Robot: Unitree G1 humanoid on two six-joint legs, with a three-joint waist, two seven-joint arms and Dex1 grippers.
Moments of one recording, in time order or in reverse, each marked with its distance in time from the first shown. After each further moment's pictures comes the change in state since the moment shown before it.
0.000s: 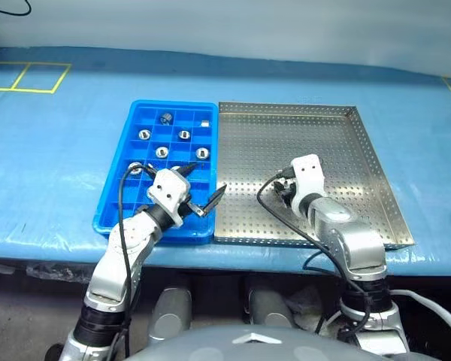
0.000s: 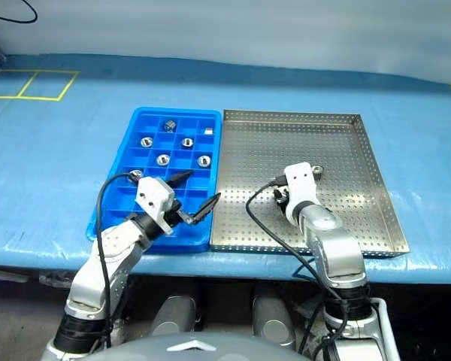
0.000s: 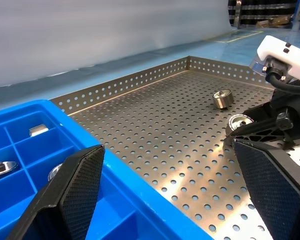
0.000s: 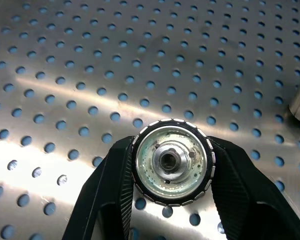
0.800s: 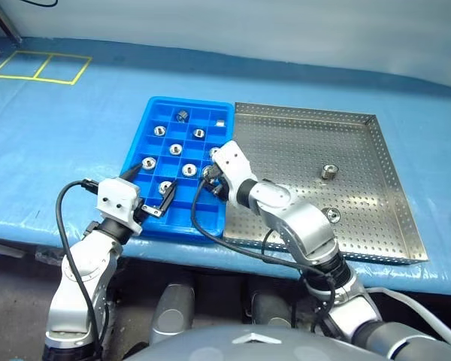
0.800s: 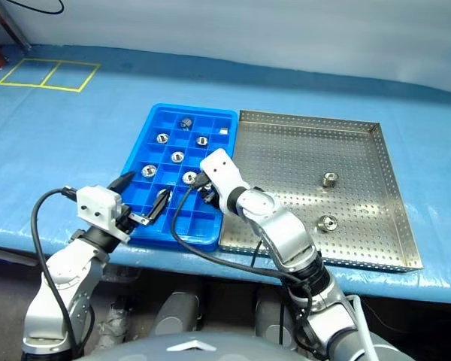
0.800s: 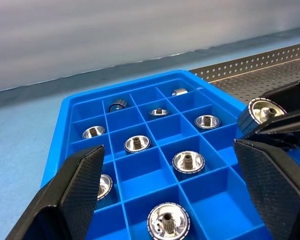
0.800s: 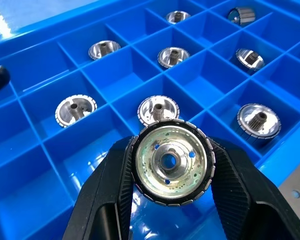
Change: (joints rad) left arm 0.202 0.041 0.206 -0.165 -0.007 0.008 0.116; right arm -0.190 0.101 0.343 0.043 0.028 -0.031 0.142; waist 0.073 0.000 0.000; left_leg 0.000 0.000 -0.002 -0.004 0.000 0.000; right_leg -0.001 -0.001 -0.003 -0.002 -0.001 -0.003
